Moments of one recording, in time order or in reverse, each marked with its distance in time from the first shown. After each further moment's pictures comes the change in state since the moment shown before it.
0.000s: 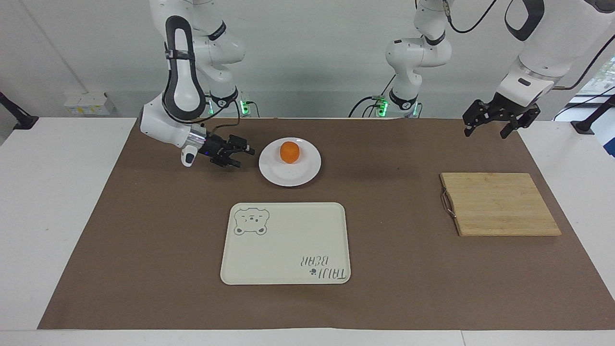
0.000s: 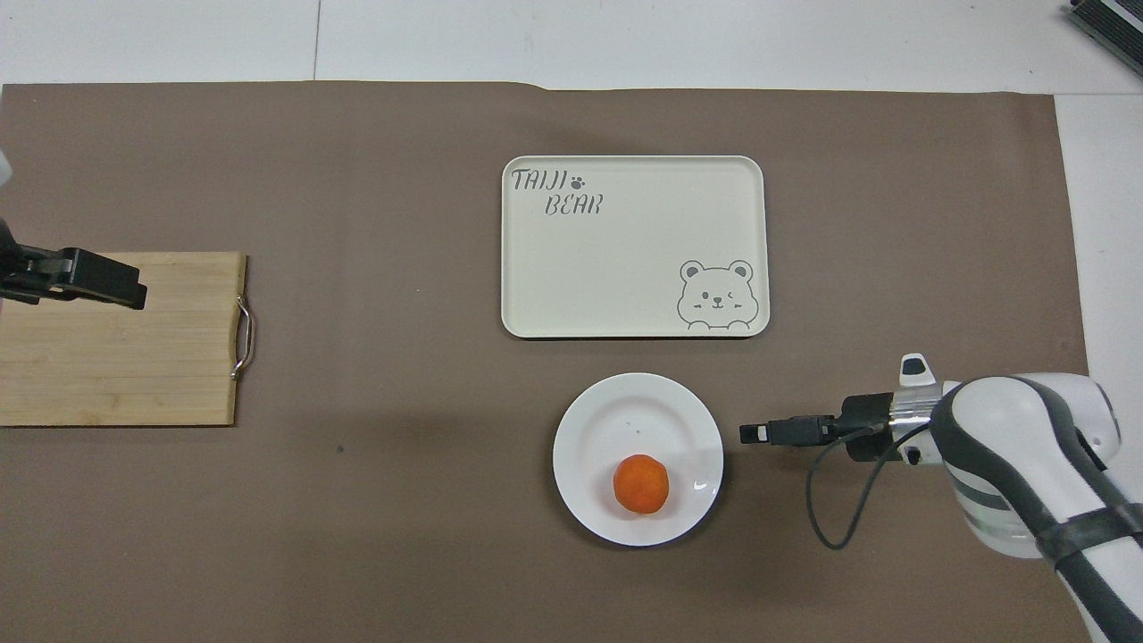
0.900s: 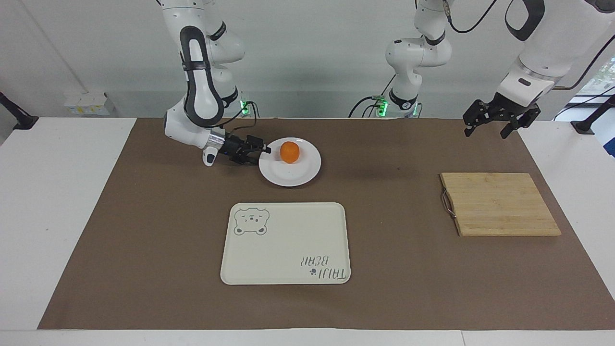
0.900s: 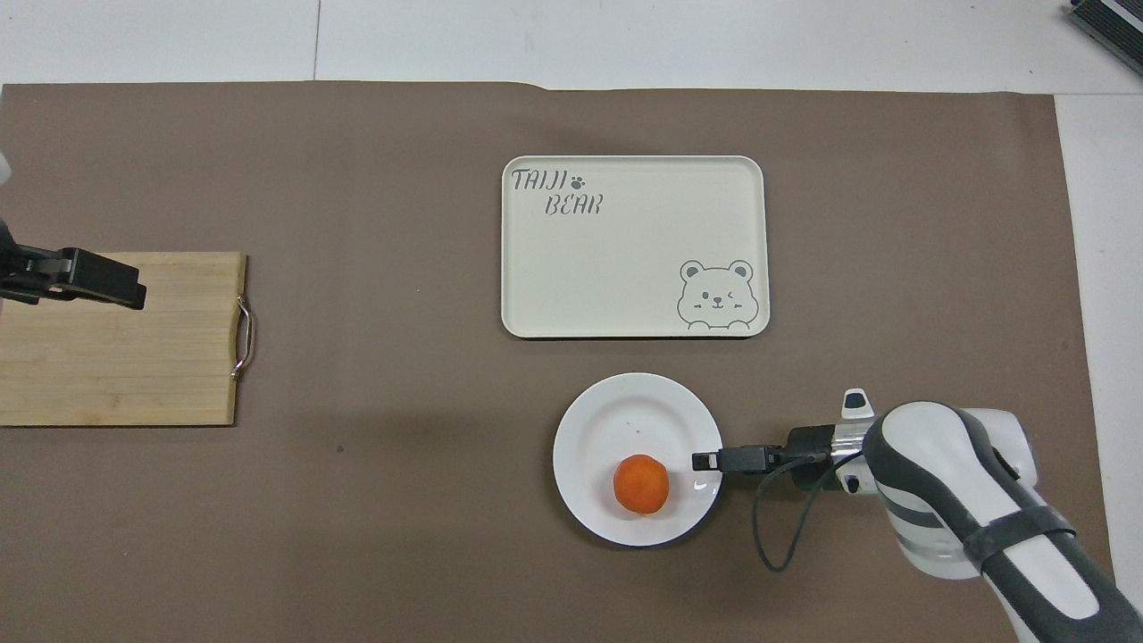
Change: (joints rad) left arm 0.000 0.000 0.000 0.000 0.000 0.000 0.000; right arm 0.106 0.025 0.002 -0.075 0.157 0.052 -0.036
